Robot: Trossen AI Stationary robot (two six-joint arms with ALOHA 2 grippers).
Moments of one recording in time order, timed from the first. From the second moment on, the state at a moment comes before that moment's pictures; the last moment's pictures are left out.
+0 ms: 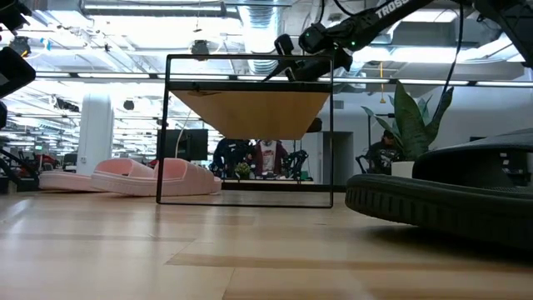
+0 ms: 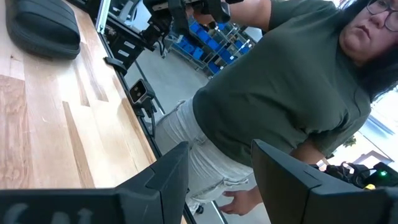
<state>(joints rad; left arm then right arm) -0.84 0.03 0.02 0.01 -0.04 -0.76 -0.69 1.93 1.71 -0.42 -0.71 0.81</state>
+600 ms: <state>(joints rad) -0.84 0.03 0.02 0.01 -0.04 -0.76 -0.80 1.93 1.93 -0.96 -0.67 0.47</state>
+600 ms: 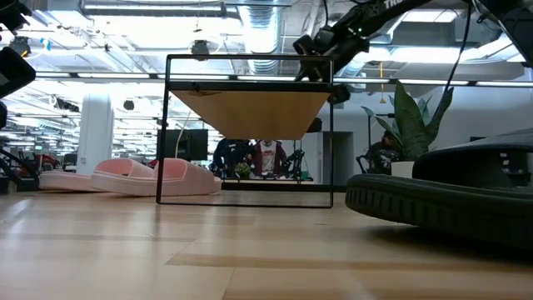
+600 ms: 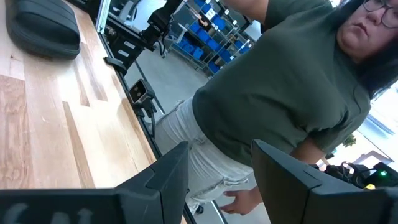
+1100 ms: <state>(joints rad) -0.84 0.03 0.02 0.01 -0.04 -0.76 -0.86 1.82 2.21 -1.15 -0.65 0.23</state>
